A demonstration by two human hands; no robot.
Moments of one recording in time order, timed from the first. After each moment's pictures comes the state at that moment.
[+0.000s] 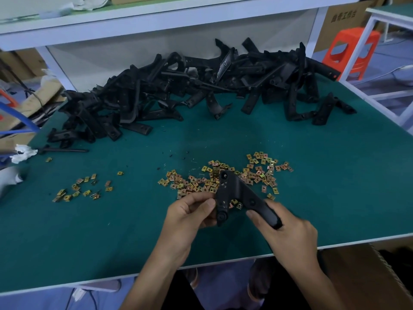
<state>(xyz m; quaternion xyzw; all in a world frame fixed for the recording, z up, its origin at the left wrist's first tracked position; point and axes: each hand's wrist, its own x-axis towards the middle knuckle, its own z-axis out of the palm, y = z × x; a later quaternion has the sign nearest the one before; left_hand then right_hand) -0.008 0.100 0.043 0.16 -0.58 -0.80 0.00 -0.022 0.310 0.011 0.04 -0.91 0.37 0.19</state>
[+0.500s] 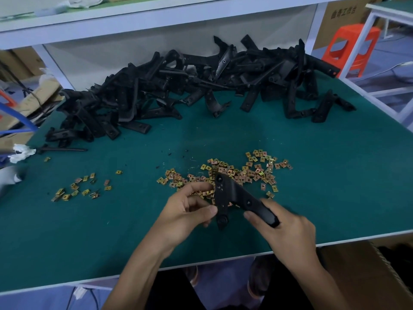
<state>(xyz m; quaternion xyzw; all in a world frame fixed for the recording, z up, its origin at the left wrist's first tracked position) -0.015 0.078 0.051 0.05 -0.68 -0.73 -0.08 -0.024 0.313 0.008 0.07 -0.92 0.35 0.18</state>
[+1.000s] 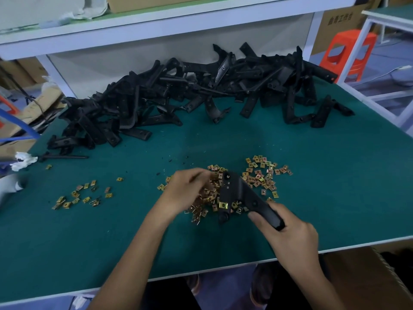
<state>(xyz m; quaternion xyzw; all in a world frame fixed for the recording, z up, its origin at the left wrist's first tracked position) -0.080 0.067 0.065 0.03 -0.86 -0.50 -0.04 -0.025 0.310 0.013 0.01 -0.89 0.41 0.17</state>
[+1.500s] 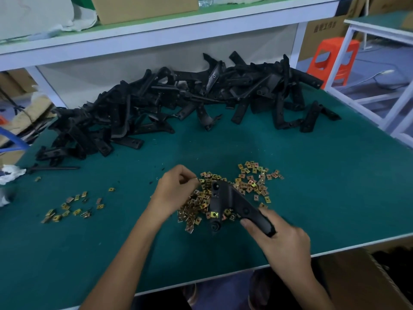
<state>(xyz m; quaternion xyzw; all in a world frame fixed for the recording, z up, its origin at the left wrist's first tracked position) -0.100 0.060 0.060 0.09 -0.88 -0.46 0.02 -0.025 0.311 0.009 0.02 -0.91 0.37 0.18</state>
